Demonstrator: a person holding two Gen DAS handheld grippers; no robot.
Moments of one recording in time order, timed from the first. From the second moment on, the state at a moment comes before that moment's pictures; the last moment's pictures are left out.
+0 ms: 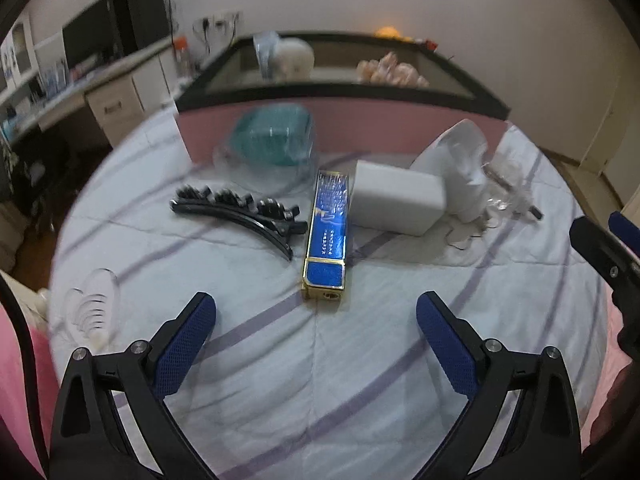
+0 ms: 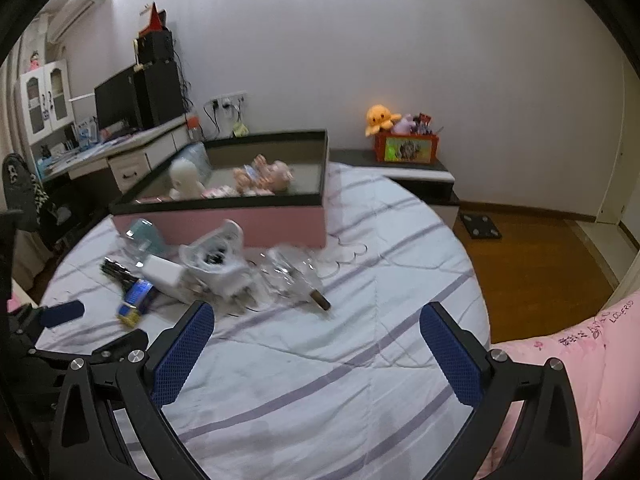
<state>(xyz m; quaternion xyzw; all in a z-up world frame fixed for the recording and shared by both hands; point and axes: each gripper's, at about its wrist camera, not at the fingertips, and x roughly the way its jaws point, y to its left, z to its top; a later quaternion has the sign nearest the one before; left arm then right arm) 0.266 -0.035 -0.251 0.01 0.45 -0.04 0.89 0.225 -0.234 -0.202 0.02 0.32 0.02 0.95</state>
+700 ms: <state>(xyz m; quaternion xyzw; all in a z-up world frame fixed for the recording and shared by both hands) 0.281 -0.031 -0.245 0.01 0.43 -0.08 0.90 0.333 -0.223 -0.244 -0.05 0.43 0.07 0.90</state>
